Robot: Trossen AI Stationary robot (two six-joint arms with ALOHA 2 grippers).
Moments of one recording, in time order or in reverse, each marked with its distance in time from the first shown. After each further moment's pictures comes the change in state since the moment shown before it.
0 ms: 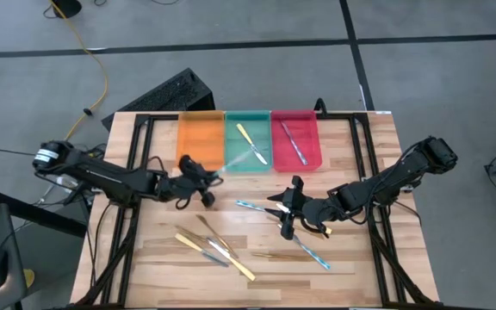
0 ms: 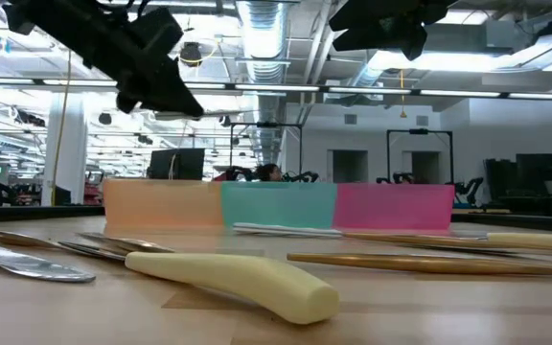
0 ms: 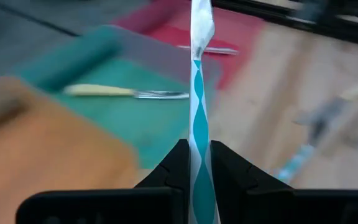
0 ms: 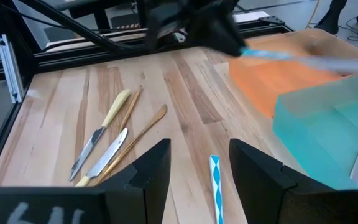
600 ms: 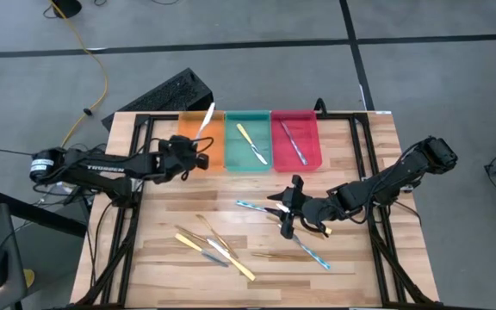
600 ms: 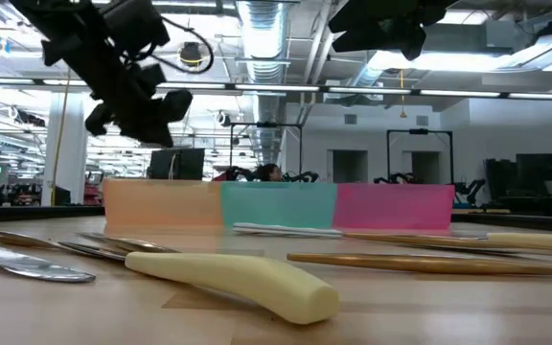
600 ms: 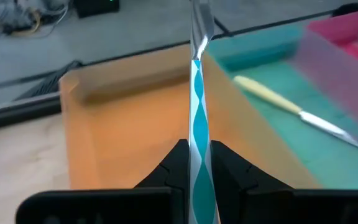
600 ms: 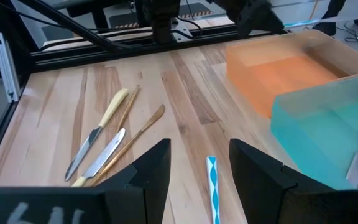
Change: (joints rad) left arm 0.343 -0.018 -0.035 -0.181 -0.137 -0.286; right arm -0.005 0.000 0.000 -0.001 0.000 -0.011
